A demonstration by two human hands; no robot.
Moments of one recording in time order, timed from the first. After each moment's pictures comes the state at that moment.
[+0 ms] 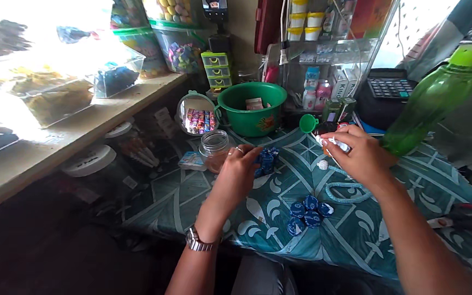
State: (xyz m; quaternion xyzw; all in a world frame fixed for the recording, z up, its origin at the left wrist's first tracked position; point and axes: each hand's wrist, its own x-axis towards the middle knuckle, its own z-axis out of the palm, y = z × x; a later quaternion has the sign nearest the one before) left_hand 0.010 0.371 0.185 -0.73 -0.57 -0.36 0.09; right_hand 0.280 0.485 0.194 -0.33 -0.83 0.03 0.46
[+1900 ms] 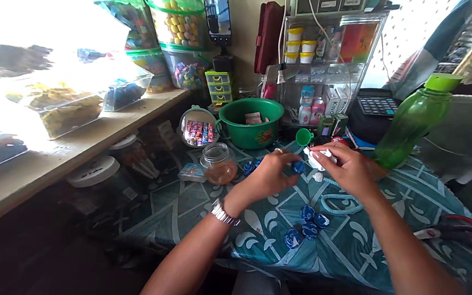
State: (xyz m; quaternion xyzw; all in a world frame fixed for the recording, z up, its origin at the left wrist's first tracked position) left_hand 0.061 0.409 0.223 -0.80 -0.48 -0.34 -0.13; right_hand 0.273 0.480 0.196 -0.29 -0.79 0.19 0.50
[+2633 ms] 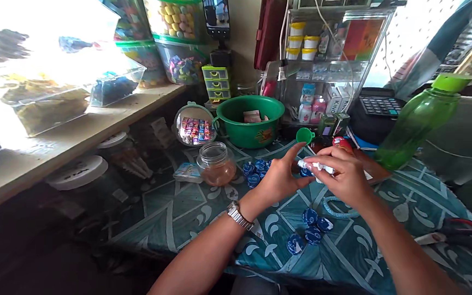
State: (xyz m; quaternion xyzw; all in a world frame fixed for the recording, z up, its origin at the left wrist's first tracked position) left_hand 0.077 0.431 0.193 -0.74 -0.46 -0.43 -0.24; right_hand 0.261 0.476 0.184 -0.23 -0.84 0.08 0.49
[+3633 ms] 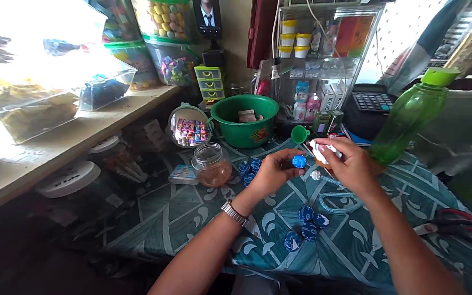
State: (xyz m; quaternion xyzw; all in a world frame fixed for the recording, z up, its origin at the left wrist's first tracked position) left_hand 0.072 0.435 0.197 -0.64 -0.45 -0.47 -0.41; right_hand 0.276 0.484 0.195 -0.34 -0.78 0.12 0.51
